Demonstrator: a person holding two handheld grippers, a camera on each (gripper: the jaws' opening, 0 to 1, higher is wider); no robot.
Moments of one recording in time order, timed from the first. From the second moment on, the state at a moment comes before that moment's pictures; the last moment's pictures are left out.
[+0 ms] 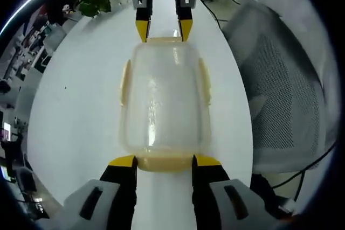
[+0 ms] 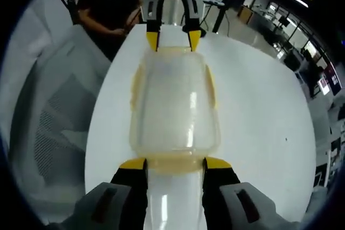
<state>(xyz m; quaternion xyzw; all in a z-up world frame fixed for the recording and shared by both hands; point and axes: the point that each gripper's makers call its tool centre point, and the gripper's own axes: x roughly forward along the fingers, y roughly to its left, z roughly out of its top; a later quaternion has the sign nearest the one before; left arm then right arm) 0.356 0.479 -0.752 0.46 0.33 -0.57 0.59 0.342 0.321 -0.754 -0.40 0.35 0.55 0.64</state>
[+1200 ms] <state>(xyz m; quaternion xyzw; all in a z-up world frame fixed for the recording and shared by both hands) 0.350 0.423 -0.751 0.45 0.32 -0.58 0.60 0.337 0.265 -0.754 -0.41 0.36 0.55 0.63</state>
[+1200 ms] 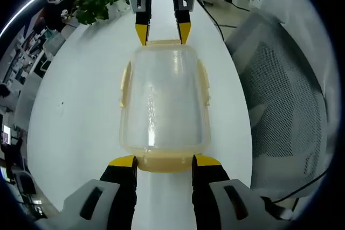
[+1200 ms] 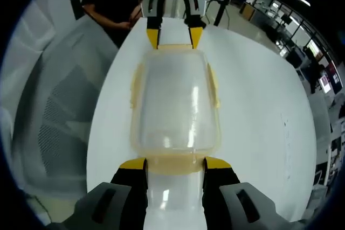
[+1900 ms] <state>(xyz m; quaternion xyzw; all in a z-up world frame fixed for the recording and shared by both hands) 0.349 0.387 -0.755 0.44 0.32 -0.58 0.60 0.336 0.229 -0.757 -0.40 0.36 0.56 0.63</state>
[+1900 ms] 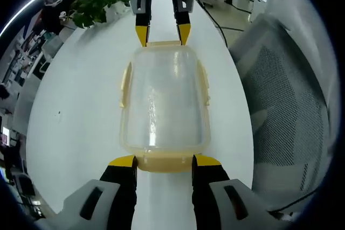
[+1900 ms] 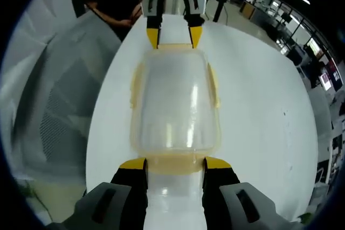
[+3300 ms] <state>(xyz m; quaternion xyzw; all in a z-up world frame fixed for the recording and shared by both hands) 0.349 0.333 -0.761 0.44 0.31 -0.60 0.59 0.332 0.176 -0.764 -0.41 0.38 0.55 0.62</state>
